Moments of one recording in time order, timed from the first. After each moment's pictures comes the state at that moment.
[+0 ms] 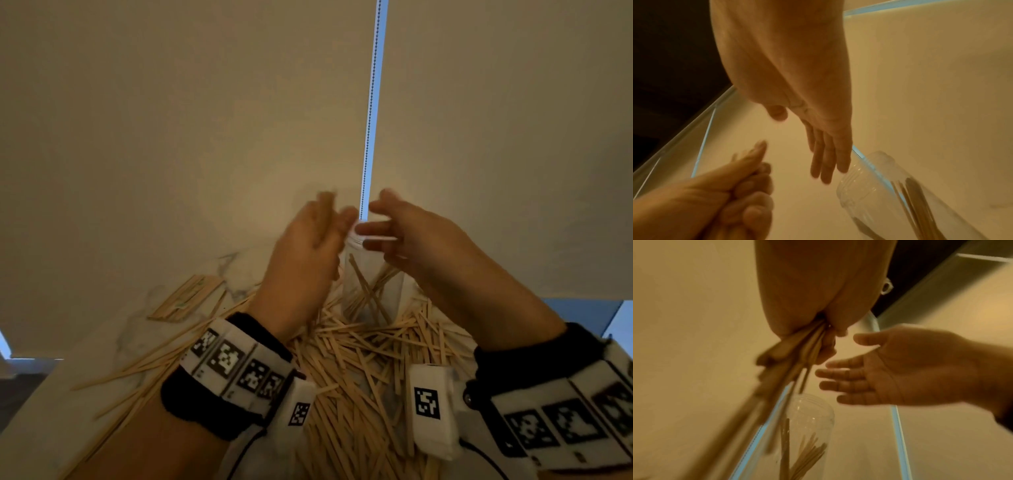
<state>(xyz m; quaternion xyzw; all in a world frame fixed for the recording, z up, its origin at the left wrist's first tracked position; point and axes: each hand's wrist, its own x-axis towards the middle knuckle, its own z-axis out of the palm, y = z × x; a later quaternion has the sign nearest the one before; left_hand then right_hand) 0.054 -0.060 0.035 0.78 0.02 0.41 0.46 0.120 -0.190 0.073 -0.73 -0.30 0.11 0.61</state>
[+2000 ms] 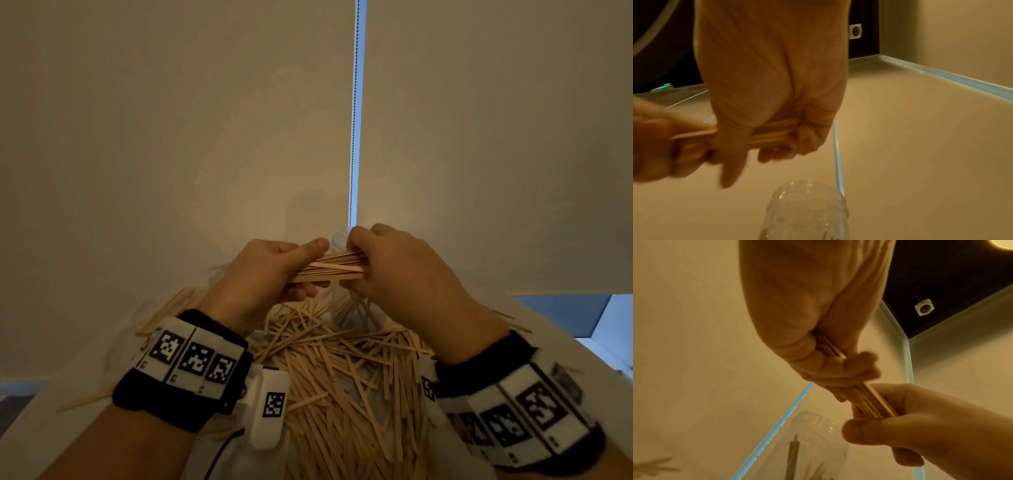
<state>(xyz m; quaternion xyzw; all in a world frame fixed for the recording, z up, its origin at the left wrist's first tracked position) 0.043 -0.036 0.045 0.74 0.12 0.22 0.62 0.132 -0.187 0.051 -0.86 -0.42 -0.23 0.15</state>
